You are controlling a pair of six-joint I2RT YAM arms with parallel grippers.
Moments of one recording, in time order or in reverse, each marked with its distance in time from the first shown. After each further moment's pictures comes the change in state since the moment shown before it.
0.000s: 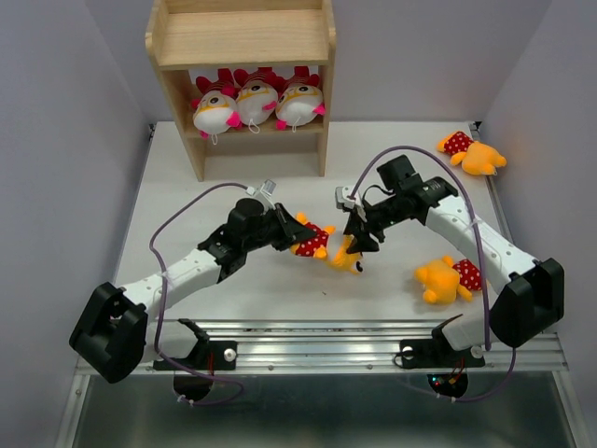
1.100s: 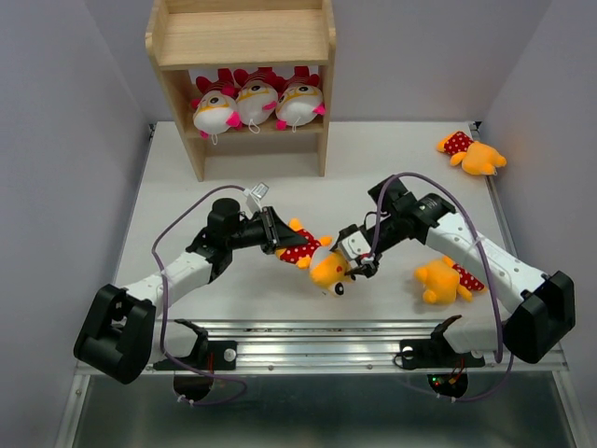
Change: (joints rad) left arm 0.196 0.002 -0.115 0.192 0.473 -0.034; right arm 0.118 -0.096 -0.079 -0.082 -0.102 -0.640
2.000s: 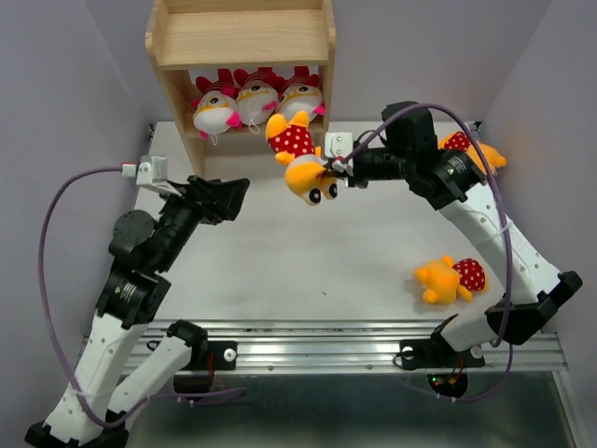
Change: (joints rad) left arm 0.030 -0.519 0.424 -0.560 -0.661 0.460; right arm 0.051 0.087 0.552 0.195 0.310 0.665
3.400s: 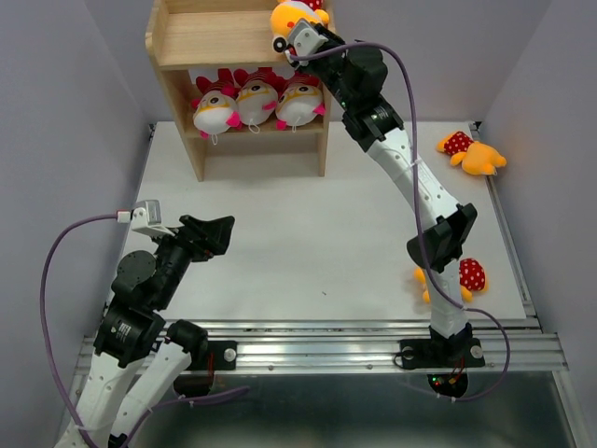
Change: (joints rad) left arm 0.000 -0.338 -0.204 -0.238 -0.201 -0.006; right arm -0.058 0.730 0.775 0.750 0.648 0.010
